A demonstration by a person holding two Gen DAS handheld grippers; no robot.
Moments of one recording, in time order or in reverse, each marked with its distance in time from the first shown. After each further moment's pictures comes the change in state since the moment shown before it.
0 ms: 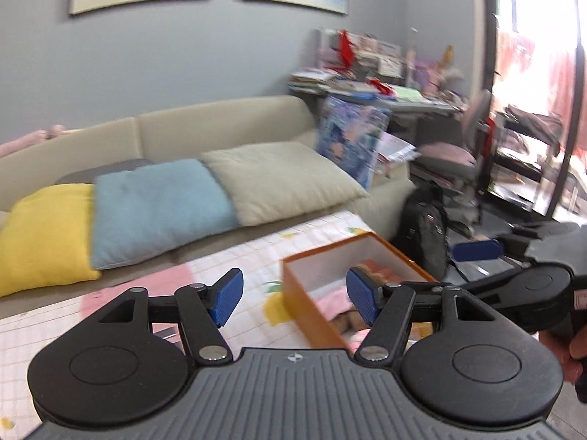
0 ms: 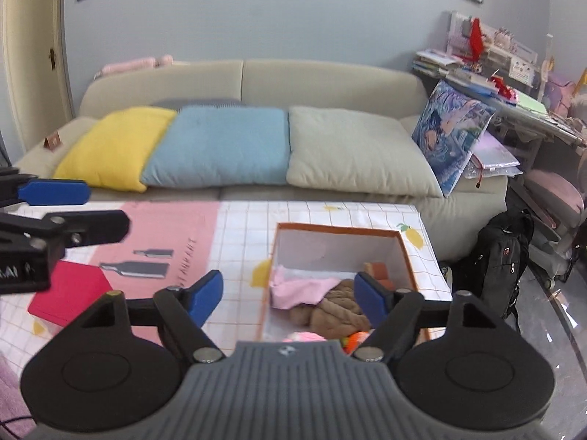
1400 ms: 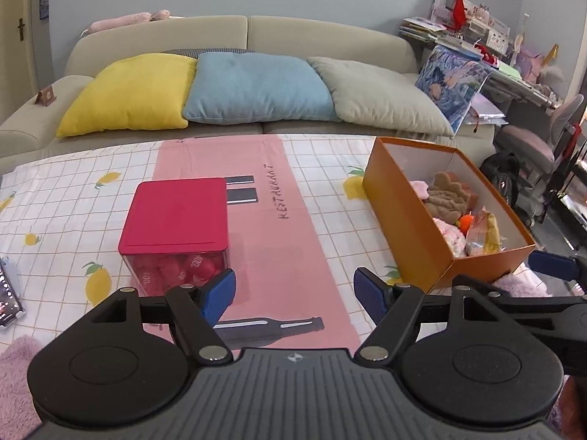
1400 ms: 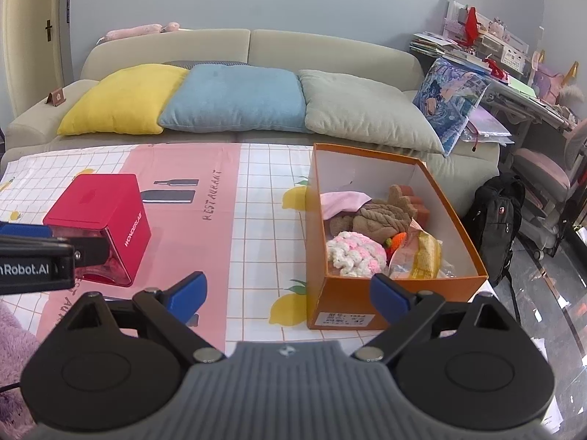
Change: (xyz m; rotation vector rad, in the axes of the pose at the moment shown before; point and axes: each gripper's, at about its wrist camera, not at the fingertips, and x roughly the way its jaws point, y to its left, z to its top) left arm -0.032 0.036 -0.130 -0.278 0.218 0.210; right arm -0.022 0.085 -0.116 -0.026 0.063 -0.062
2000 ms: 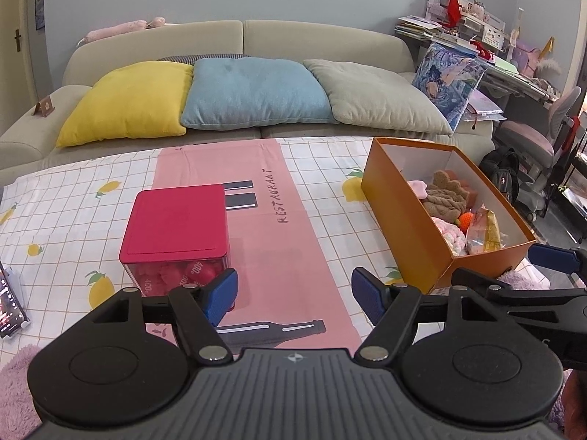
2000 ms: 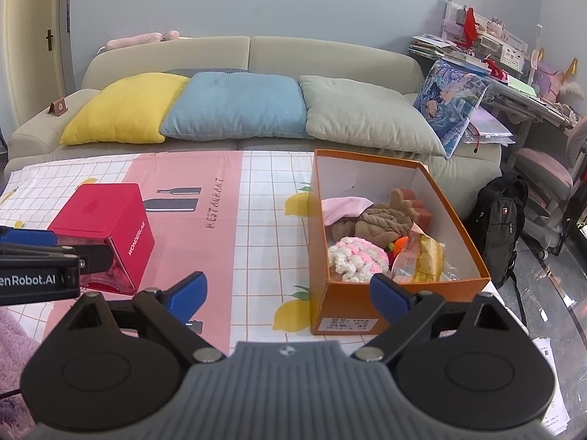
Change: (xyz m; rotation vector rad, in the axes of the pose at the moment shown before) left arm -0.001 -0.006 0.004 0.032 -0.009 0.006; right arm -0.002 -0.004 0.002 0.012 -0.018 0.015
